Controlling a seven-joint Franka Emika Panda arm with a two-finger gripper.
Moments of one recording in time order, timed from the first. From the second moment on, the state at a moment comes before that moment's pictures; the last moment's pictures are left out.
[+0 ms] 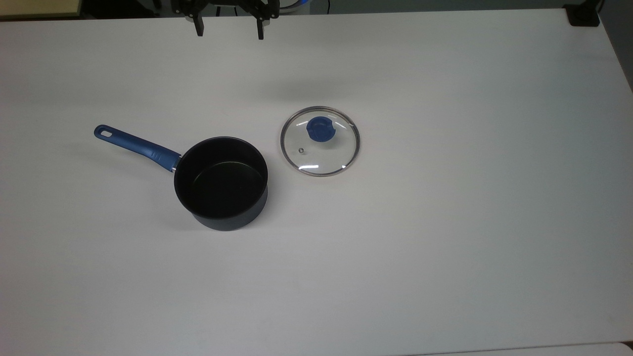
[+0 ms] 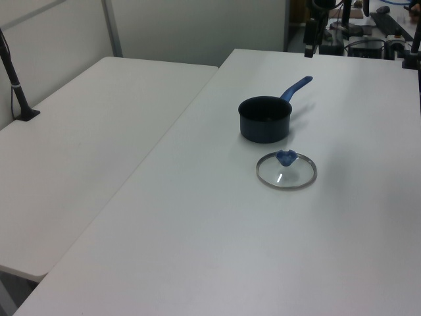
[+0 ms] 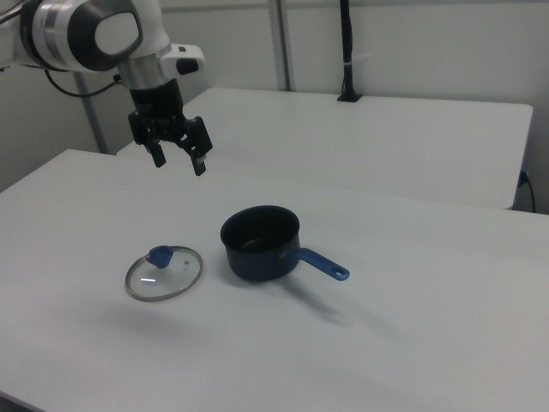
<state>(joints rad) -0.02 -0.03 0.00 -1.70 -0.03 1.74 -0.01</state>
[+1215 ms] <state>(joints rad) 0.02 0.06 0.01 -1.71 -0.02 1.75 -0.35</state>
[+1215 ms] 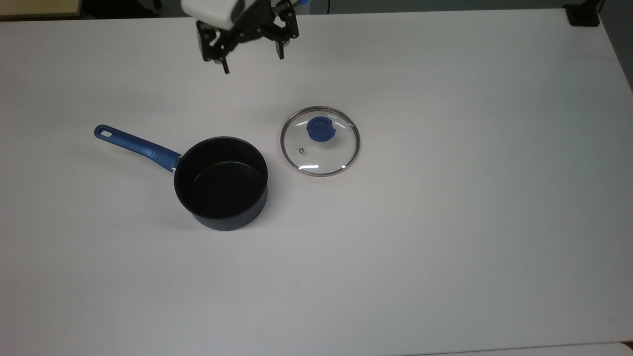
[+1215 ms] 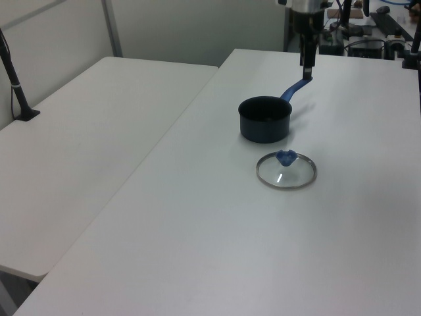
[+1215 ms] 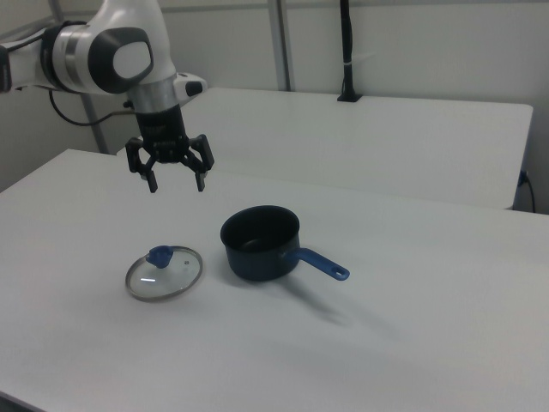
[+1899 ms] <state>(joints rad) 0.15 0.14 0.01 -1.84 -0.02 1.93 -0.33</state>
